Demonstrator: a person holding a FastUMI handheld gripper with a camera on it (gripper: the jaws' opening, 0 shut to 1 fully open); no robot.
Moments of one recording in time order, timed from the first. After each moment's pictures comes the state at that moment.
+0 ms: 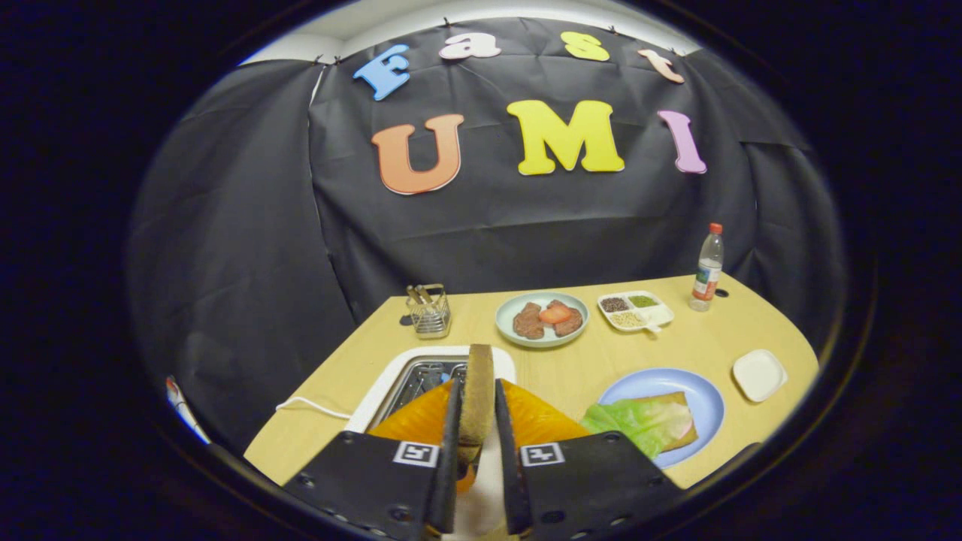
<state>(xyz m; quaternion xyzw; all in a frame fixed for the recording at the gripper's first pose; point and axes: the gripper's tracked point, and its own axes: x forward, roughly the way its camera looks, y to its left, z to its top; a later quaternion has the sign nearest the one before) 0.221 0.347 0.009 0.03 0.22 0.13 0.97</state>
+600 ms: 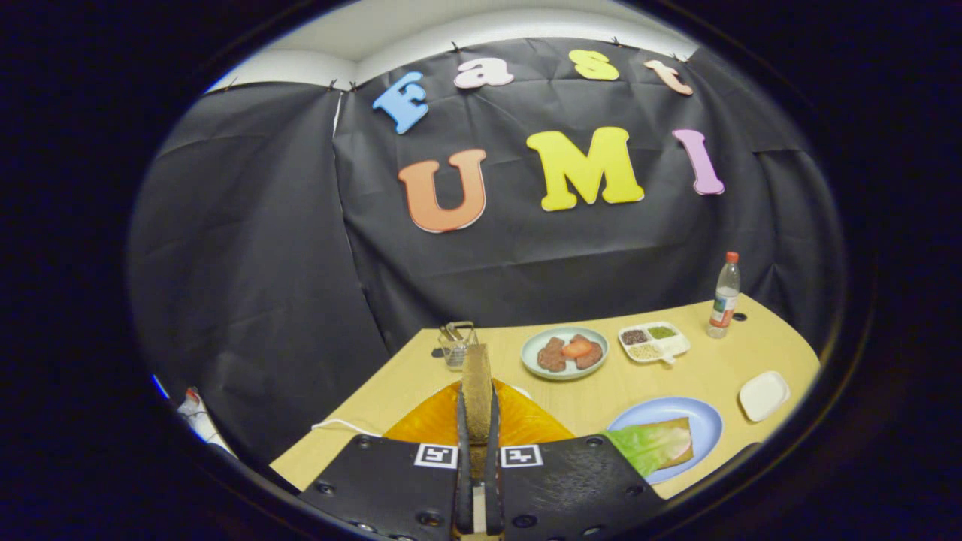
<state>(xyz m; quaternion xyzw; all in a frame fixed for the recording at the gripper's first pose) 0.206 0.342 0.091 0.07 0.15 0.19 0.97</state>
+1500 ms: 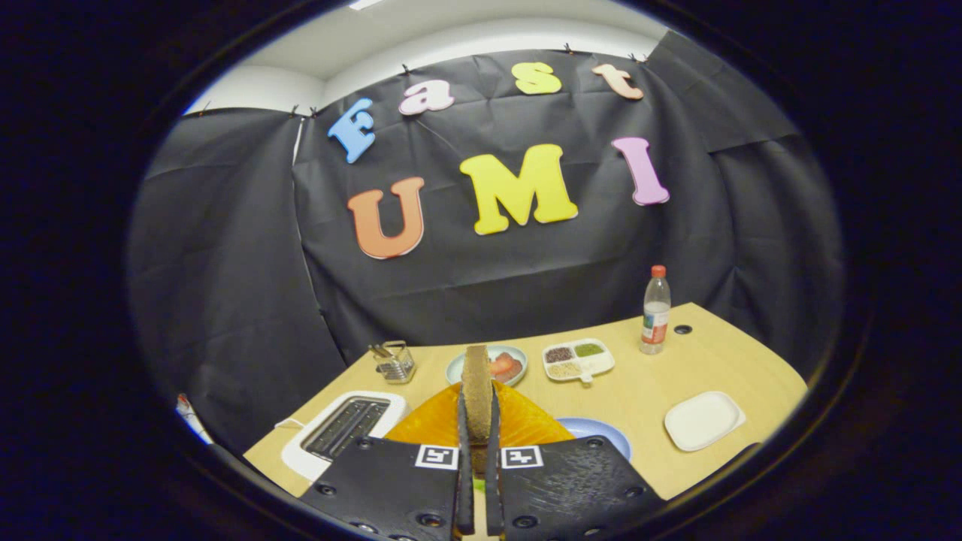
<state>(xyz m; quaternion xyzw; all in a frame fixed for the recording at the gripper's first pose) 0.233 0.183 0.063 0.08 0.15 0.13 0.98</state>
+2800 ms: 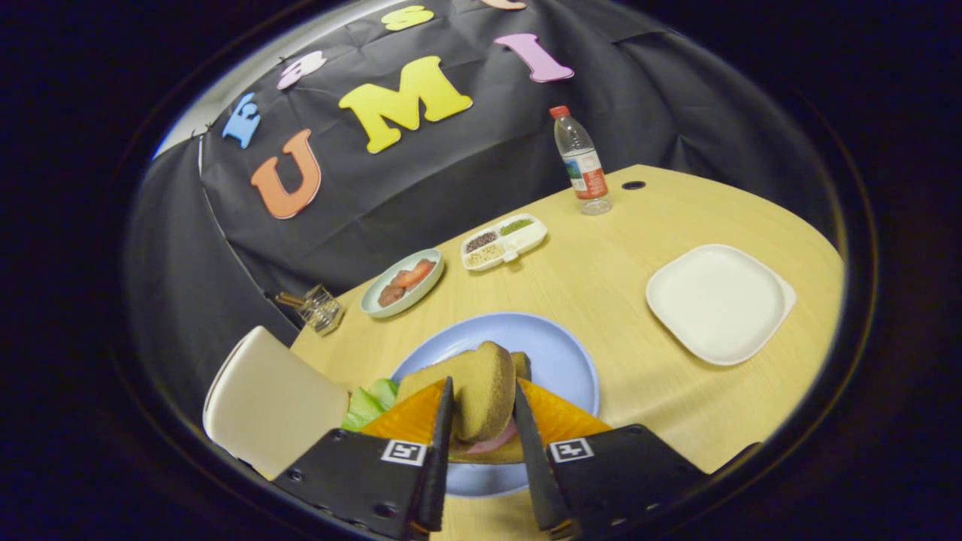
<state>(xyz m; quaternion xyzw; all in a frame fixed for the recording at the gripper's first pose) 0.262 0.102 -0.107 0.19 0.31 0.06 0.93</state>
